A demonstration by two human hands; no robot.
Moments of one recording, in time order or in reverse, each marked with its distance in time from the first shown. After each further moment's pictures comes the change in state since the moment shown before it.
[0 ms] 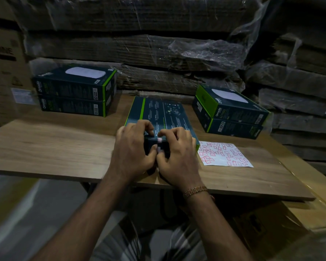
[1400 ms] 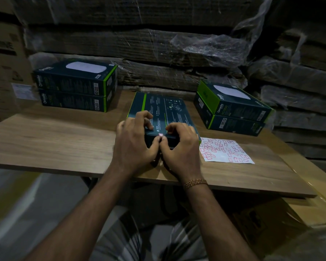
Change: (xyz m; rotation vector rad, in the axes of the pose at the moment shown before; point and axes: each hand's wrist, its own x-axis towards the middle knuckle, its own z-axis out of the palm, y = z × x) left_hand 0.005 -0.005 0.011 0.028 0.066 -0.034; right_hand 0.007 0.006 0.009 0.247 0.132 0.101
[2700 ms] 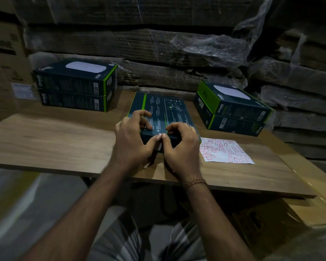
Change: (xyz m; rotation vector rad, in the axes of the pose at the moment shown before) left_hand 0.005 -0.009 0.002 -0.131 -0.002 -0.073; right_hand 0.001 -0.001 0.002 0.097 0.061 0.020
